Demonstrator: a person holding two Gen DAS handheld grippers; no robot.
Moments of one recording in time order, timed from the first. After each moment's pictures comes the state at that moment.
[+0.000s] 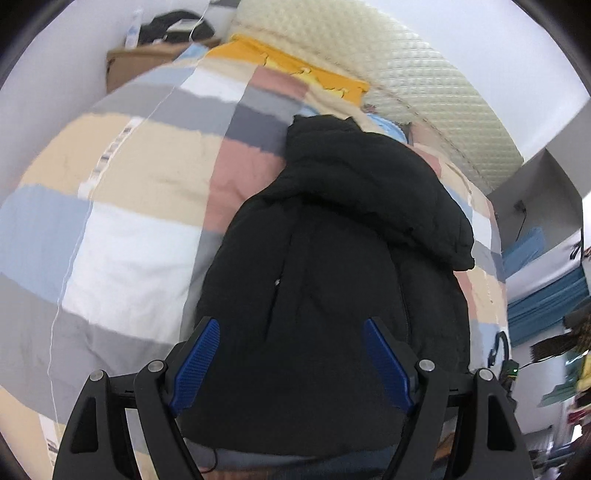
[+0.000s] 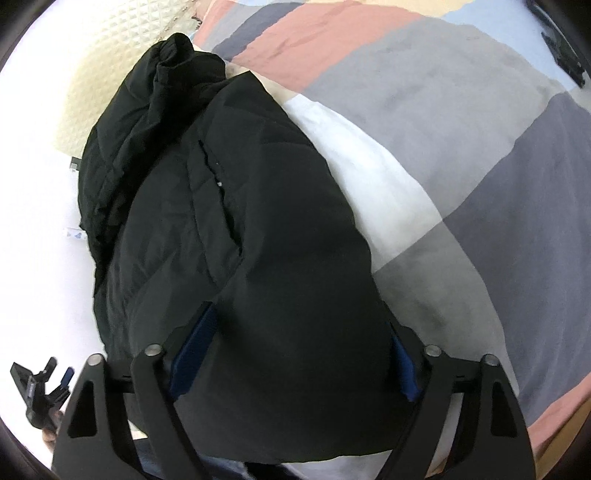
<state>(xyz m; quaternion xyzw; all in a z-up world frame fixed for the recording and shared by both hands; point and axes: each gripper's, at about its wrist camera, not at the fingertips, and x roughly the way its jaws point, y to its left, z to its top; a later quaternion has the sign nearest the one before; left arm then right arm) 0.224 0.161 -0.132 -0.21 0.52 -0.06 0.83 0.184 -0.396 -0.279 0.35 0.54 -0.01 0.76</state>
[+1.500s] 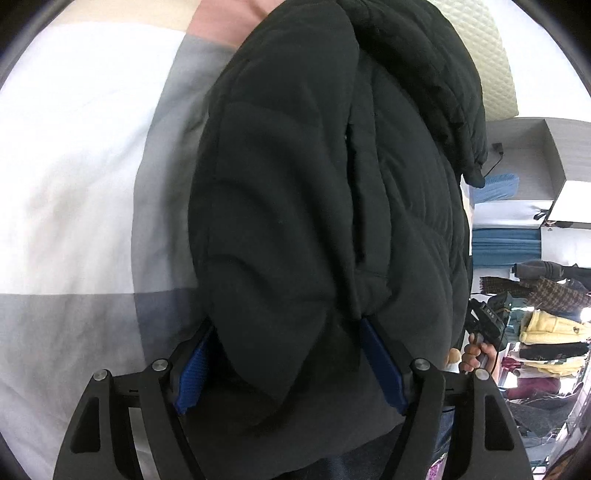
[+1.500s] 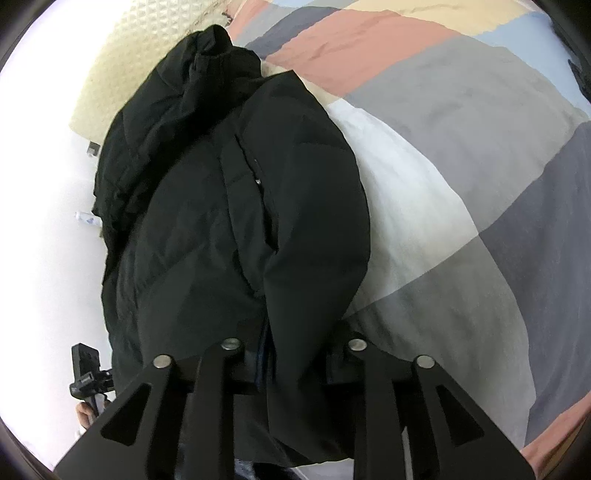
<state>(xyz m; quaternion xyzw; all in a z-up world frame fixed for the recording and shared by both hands) 0.248 0.174 -0.282 -0.26 0.68 -0.21 0.66 0.198 -0.386 -0.276 0.34 0.53 0.04 0.77</state>
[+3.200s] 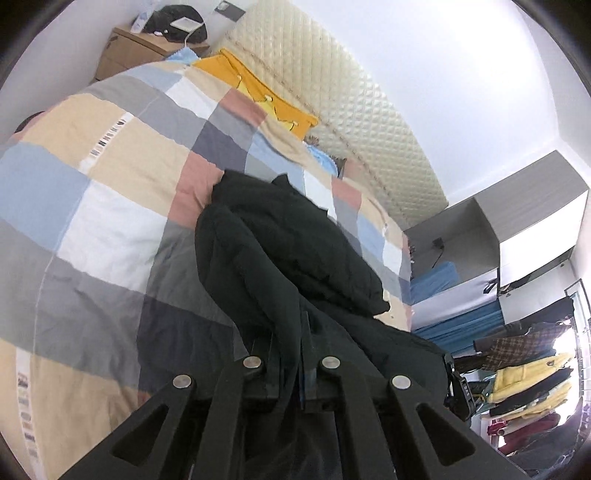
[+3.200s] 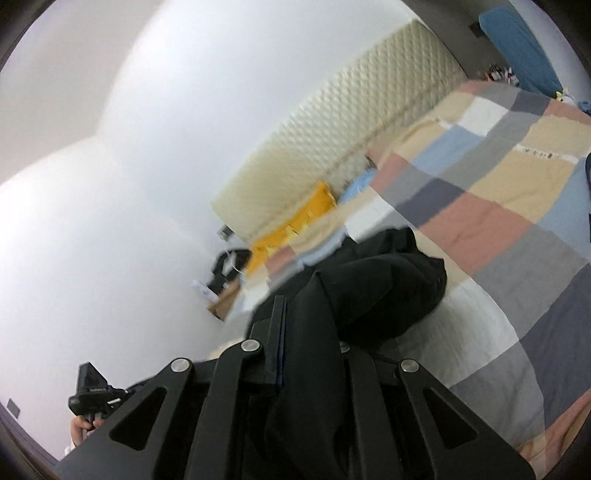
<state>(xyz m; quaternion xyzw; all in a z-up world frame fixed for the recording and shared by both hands) 0.093 0.249 0.005 -0.35 0.45 -0.16 0.81 0.088 -0.358 -0.069 0.36 0.20 0.16 0.90</state>
